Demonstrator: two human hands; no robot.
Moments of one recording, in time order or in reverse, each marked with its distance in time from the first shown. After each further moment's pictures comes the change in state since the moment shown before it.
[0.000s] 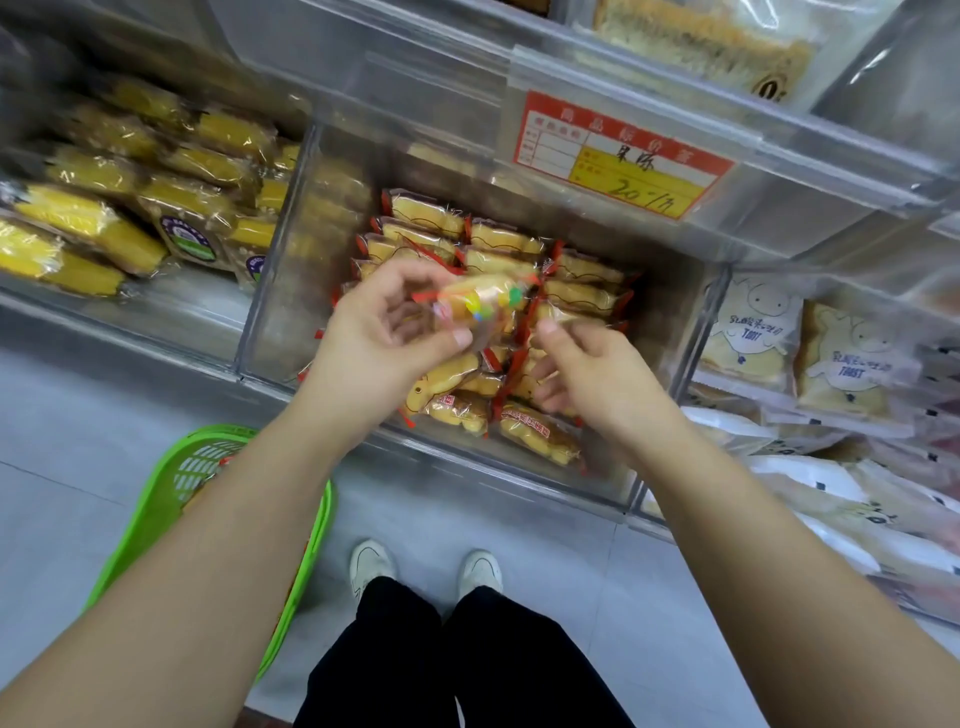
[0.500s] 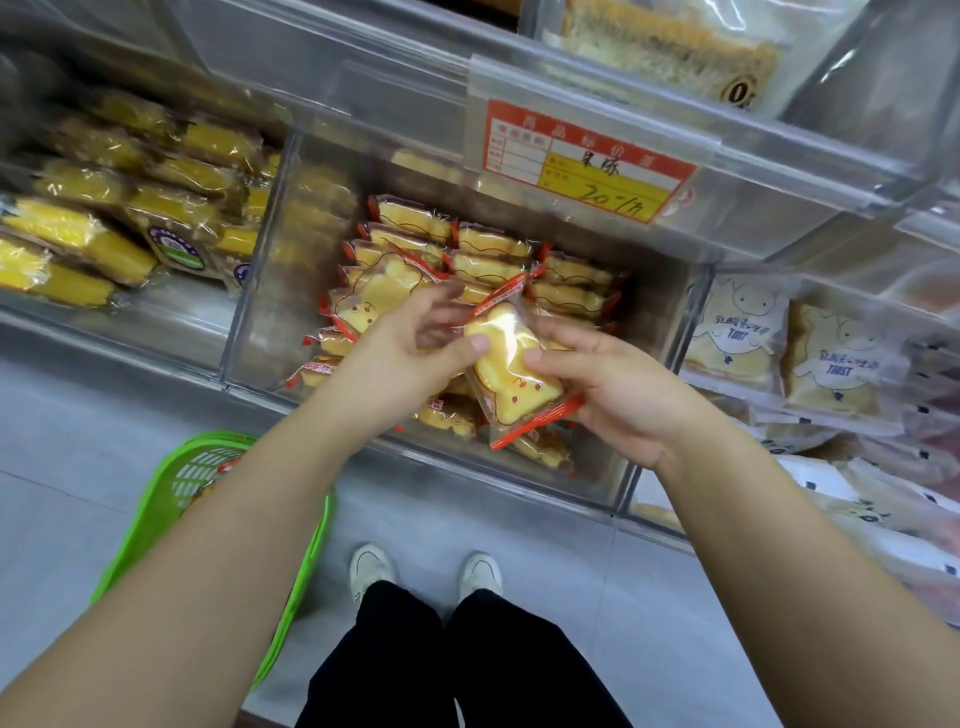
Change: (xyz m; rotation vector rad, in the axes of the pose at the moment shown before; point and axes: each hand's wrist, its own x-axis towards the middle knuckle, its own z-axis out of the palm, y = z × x) left_hand 0.010 -0.008 0.015 0.216 -0.161 -0.224; right_hand 0.002 0.006 -0.023 0.573 -0.434 0.162
